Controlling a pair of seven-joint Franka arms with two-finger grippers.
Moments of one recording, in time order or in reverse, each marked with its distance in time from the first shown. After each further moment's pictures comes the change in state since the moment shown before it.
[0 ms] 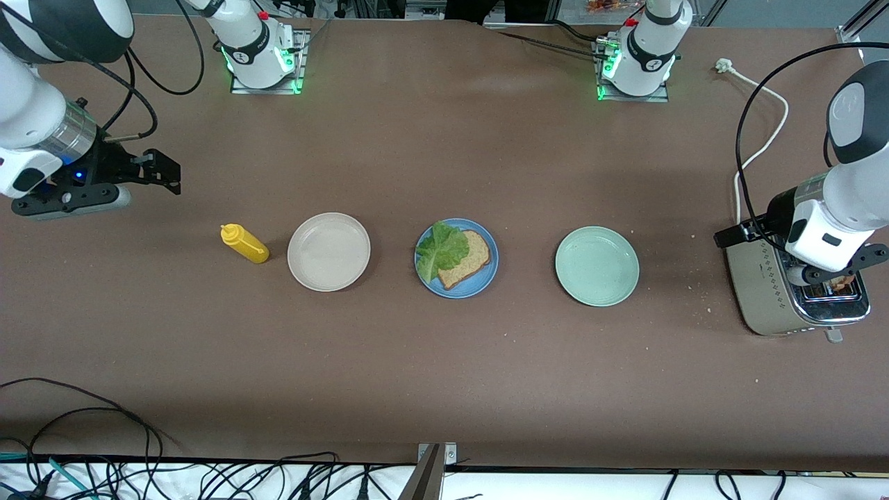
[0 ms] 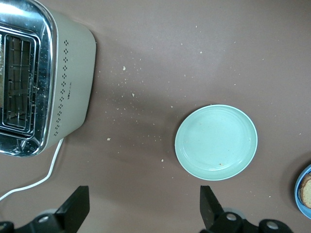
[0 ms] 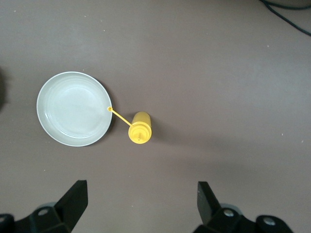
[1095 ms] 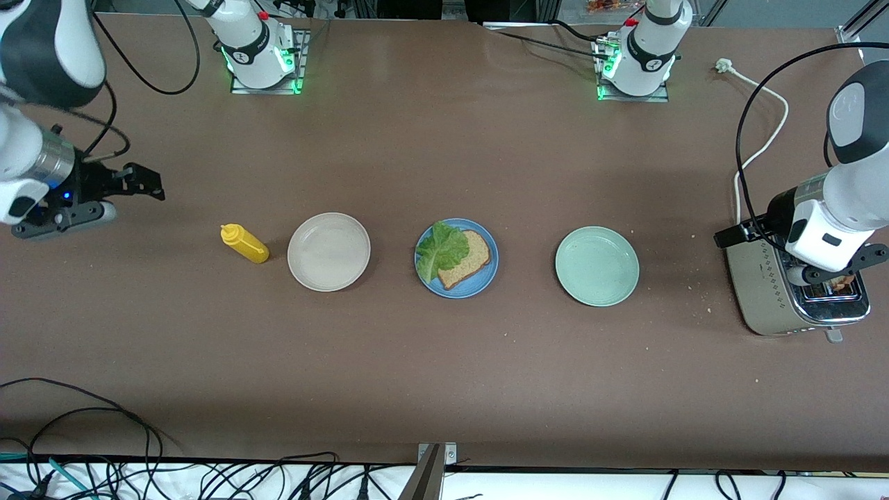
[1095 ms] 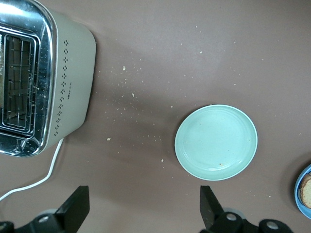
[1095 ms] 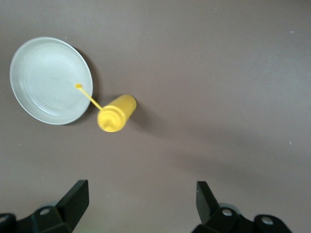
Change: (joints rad) left arm 0.000 0.000 0.000 0.000 0.000 0.000 0.000; right arm -0.027 0.070 -0.115 -0.055 0.059 0.031 -0.268
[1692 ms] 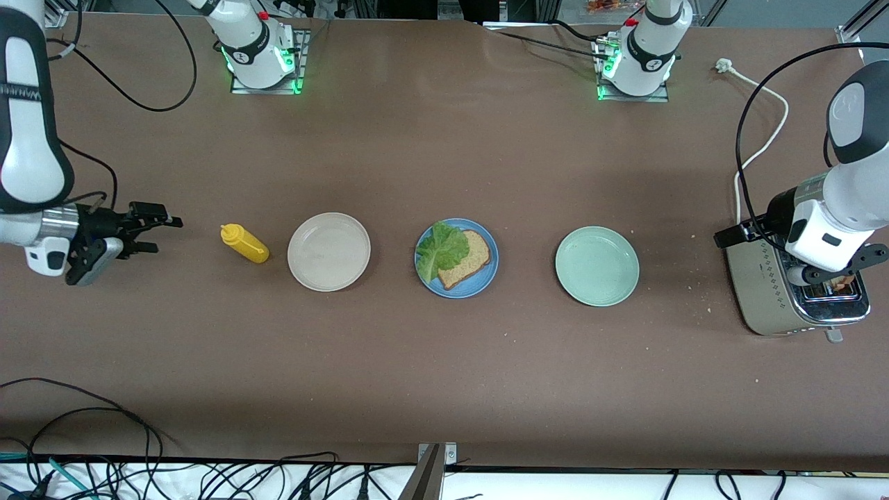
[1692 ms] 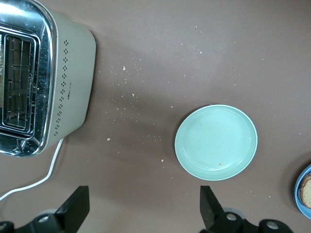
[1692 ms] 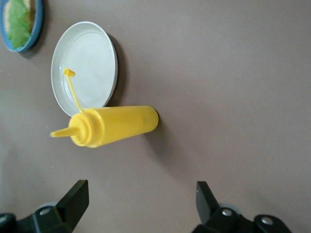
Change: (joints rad) left arm 0.000 0.000 0.000 0.000 0.000 0.000 0.000; right arm -0.108 0.303 -0.117 -0.004 0.442 0.052 -0.674
